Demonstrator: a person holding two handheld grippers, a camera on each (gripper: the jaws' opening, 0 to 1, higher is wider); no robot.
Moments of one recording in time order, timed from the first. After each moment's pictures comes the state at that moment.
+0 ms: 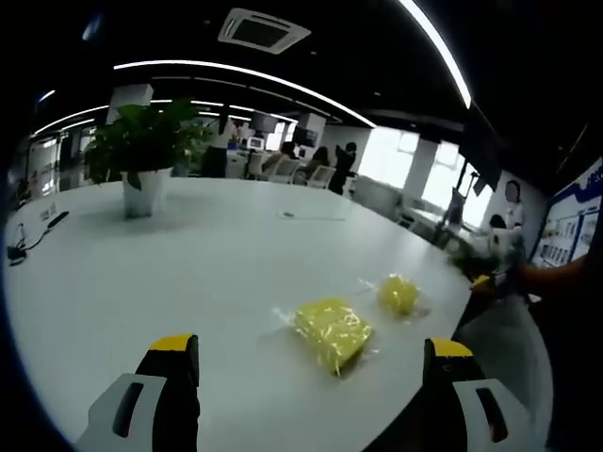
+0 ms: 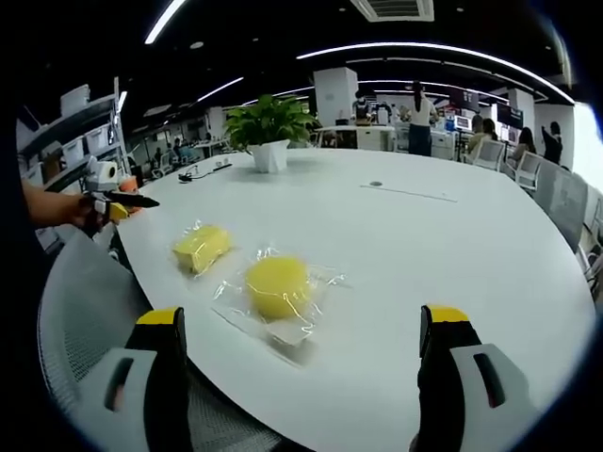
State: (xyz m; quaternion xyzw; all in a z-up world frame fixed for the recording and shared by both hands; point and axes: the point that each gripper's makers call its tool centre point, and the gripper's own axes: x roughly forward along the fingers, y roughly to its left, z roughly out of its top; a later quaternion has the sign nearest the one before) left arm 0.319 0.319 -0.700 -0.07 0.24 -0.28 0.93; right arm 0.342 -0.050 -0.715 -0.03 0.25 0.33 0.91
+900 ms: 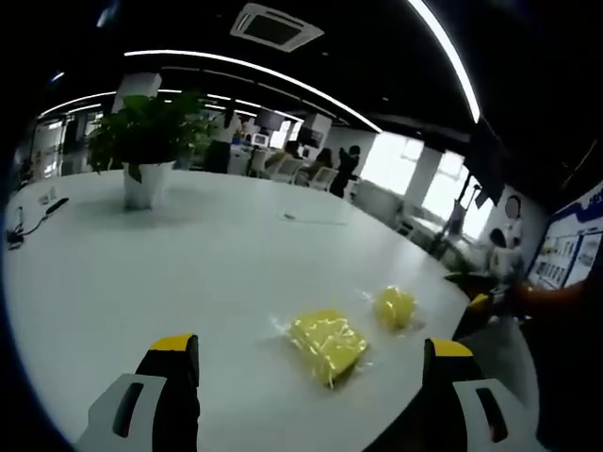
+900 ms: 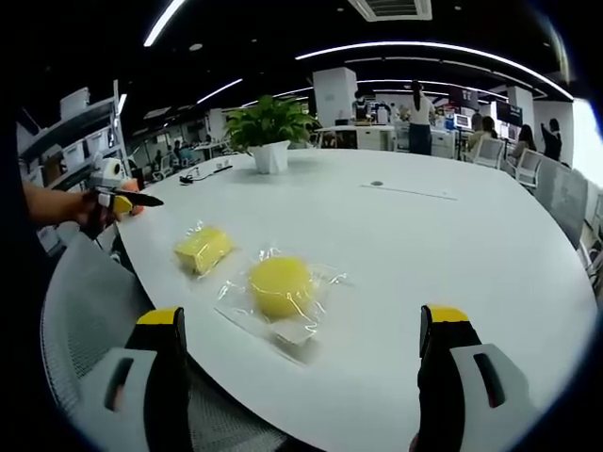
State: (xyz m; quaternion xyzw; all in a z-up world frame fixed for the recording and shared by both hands) left arm 0.331 0.317 -0.692 -0.11 0.25 -0.27 0.92; right arm 0.336 -0.048 -0.714 -0.02 0.25 0.33 0.91
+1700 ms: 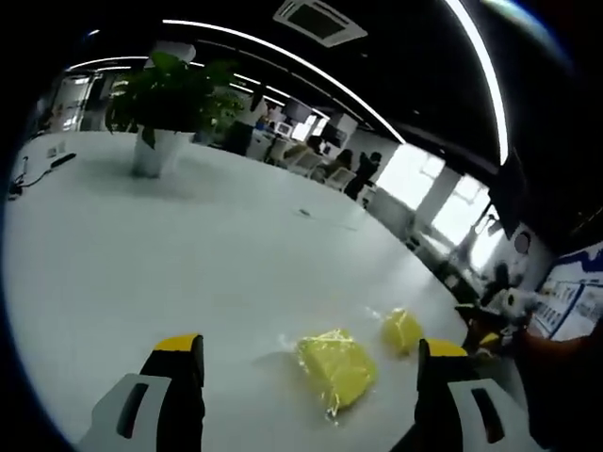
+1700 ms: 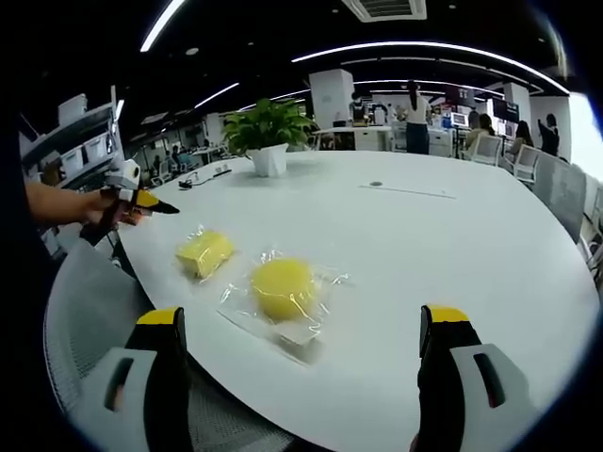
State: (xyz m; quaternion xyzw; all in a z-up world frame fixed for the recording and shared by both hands) left arm 0.375 0.313 -0.710 -0.19 0.29 -0.25 0.91; right arm 0.334 -0.047 -0.713 -0.01 0.25 0.33 0.91
